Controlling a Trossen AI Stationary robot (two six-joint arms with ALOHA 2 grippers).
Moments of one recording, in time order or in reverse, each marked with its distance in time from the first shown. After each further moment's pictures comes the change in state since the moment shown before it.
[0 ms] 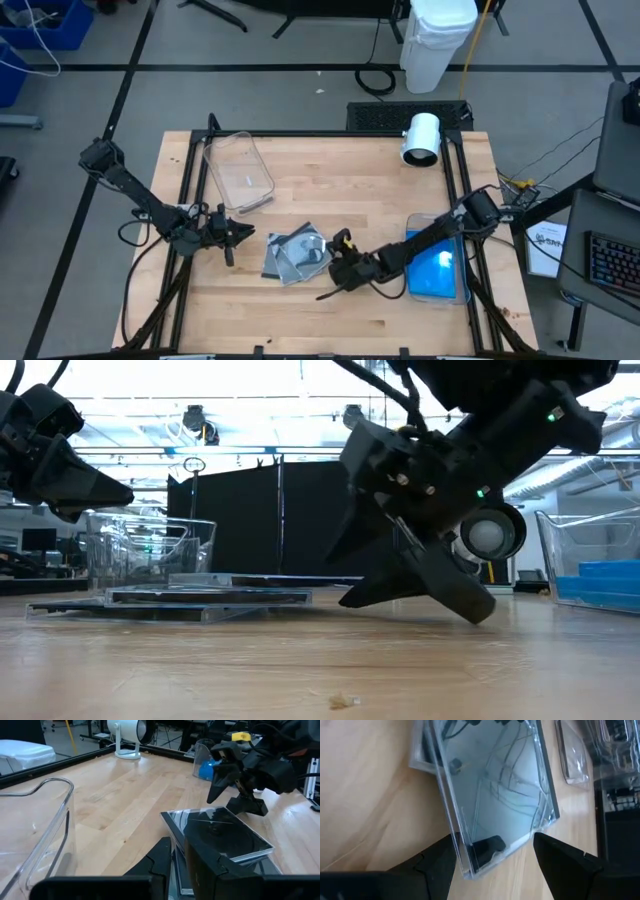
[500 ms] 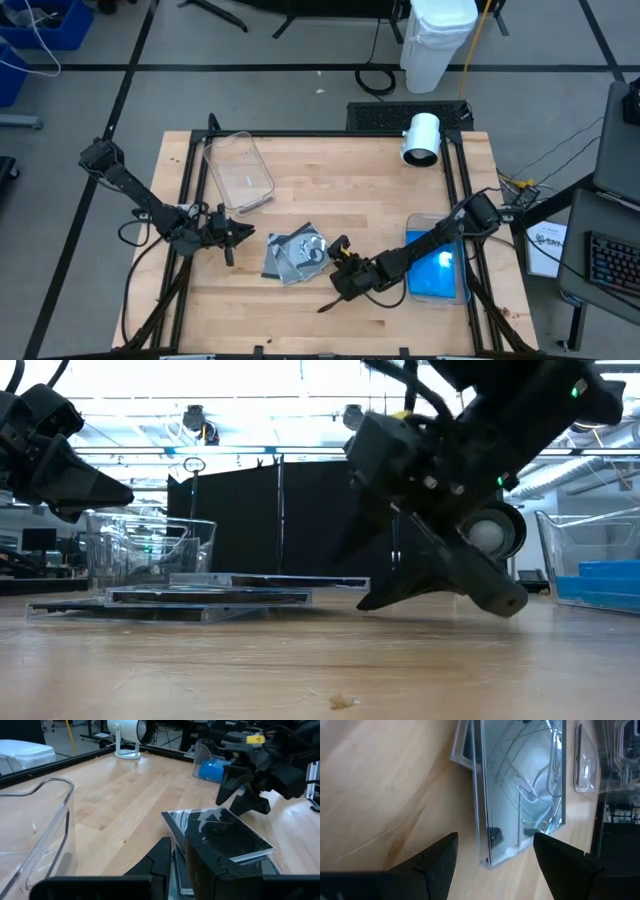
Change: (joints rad) left arm 0.000 0.000 0.000 0.000 0.000 -0.001; right arm 0.047 0.003 0.086 -0.198 0.000 -0.043
